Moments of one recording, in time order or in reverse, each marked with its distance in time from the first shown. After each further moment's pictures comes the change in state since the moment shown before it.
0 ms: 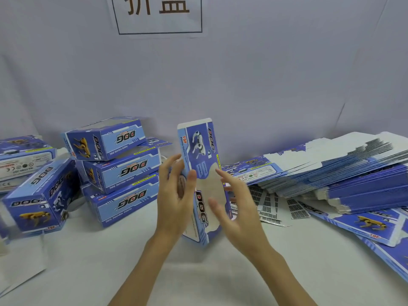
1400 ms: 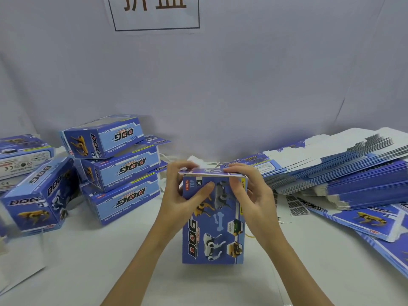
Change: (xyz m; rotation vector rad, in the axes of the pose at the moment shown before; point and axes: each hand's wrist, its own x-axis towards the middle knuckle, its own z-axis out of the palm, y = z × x) left_hand -0.002 0.005 -0.005 -0.366 -0.206 -0.131; right_hand 0.017 -0.015 -0.026 0.290 0.098 0.089
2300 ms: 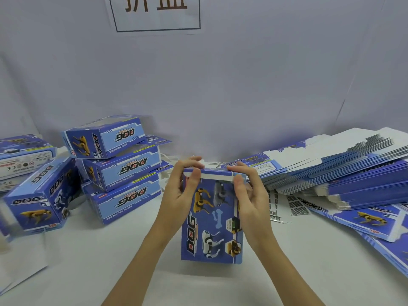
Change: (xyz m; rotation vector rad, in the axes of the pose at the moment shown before) left_hand 0.006 -0.002 -0.004 0.114 -0.027 -0.049; right_hand -0.006 0.001 0.018 0.168 0.096 0.114
